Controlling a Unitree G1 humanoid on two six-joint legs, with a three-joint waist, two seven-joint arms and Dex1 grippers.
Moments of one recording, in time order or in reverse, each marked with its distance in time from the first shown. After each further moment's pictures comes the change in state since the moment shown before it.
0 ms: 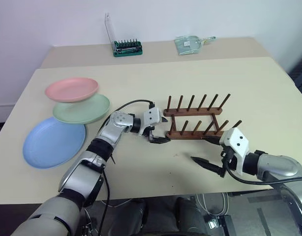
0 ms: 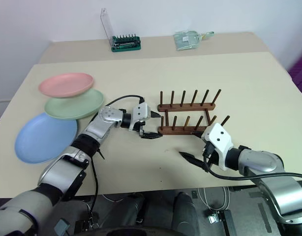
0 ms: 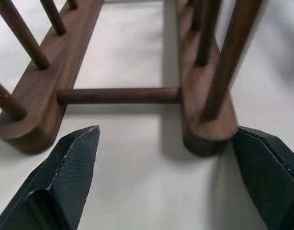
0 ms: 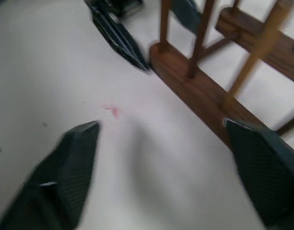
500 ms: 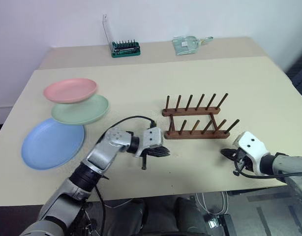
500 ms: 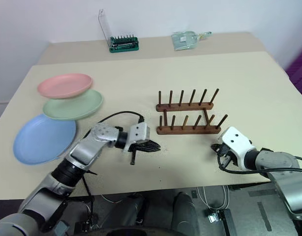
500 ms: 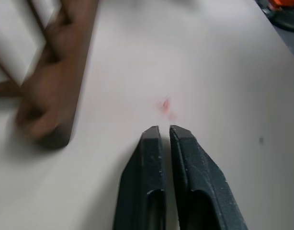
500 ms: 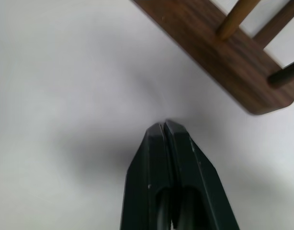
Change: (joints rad) left arm 0.234 0.015 -0.115 -0.593 0.014 0.424 0.099; right arm -0.001 -0.101 0.042 0.181 -0.213 -0.032 -0.033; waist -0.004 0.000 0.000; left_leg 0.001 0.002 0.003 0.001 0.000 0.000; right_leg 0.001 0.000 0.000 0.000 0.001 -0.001
